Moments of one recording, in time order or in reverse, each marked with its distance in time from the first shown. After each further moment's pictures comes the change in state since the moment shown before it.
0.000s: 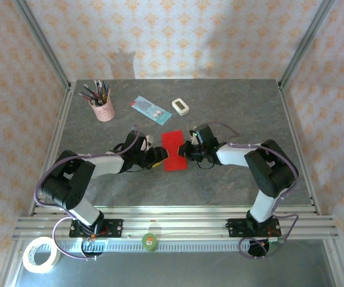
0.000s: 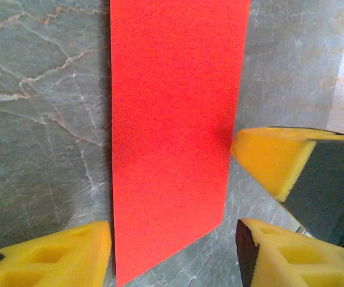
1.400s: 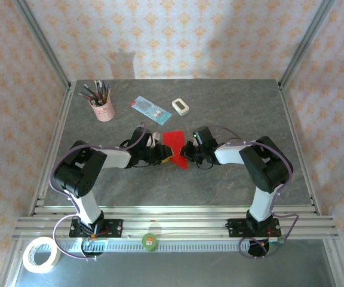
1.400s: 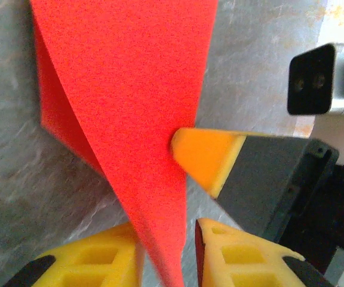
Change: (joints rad) left arm -0.010 0.158 0.098 0.115 0.106 -0.085; right arm -0.012 0.068 0.000 0.013 0.051 0.099
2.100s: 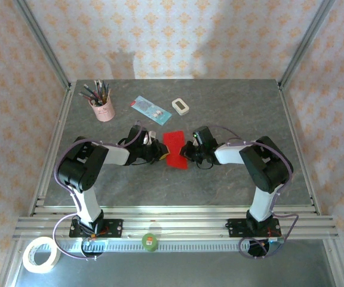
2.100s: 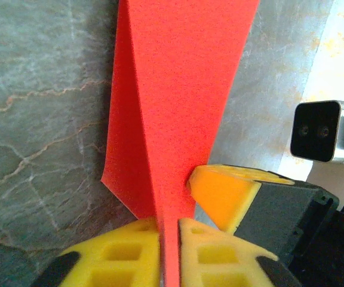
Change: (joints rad) left arm 0.064 0.052 0.005 0.044 0.032 -0.049; right arm -0.001 -0.002 -0.001 0.008 0.001 -0.001
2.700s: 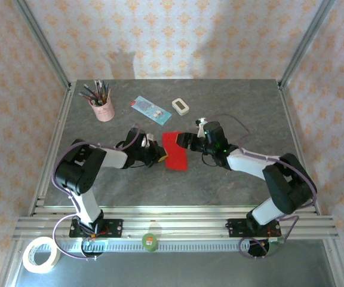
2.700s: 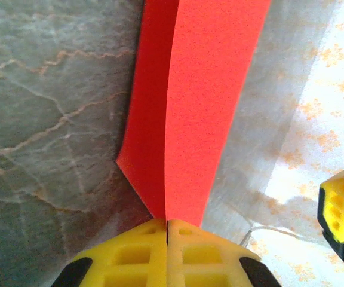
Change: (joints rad) left arm 0.000 -0.044 -0.064 0.039 -0.009 -0.078; right arm 0.008 -0.298 -0.106 0.148 0.068 -0.286
